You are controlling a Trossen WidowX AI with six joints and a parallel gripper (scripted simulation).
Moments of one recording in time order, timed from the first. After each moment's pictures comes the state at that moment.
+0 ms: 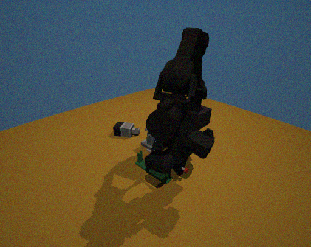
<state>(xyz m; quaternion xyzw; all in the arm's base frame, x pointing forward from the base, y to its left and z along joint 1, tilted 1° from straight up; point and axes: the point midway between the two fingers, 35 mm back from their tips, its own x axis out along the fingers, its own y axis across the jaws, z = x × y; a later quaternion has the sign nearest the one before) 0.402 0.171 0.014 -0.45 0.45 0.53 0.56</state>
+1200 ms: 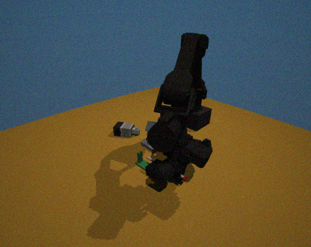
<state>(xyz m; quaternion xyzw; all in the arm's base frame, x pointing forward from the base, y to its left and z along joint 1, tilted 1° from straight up) 0.401 0.171 -0.017 -0.45 0.45 0.53 0.57</state>
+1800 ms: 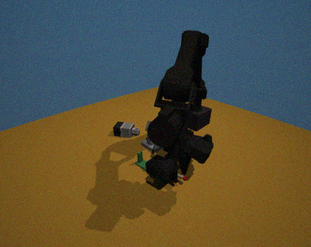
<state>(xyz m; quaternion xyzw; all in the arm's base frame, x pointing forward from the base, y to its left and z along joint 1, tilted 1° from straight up) 0.398 0.170 -0.005 -0.45 0.45 0.53 0.56</state>
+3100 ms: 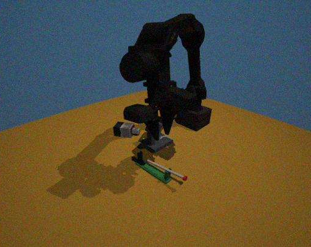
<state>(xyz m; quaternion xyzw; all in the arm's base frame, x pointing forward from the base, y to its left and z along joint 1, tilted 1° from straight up) 0.400 0.104 0.106 -0.46 0.46 0.51 0.56</state>
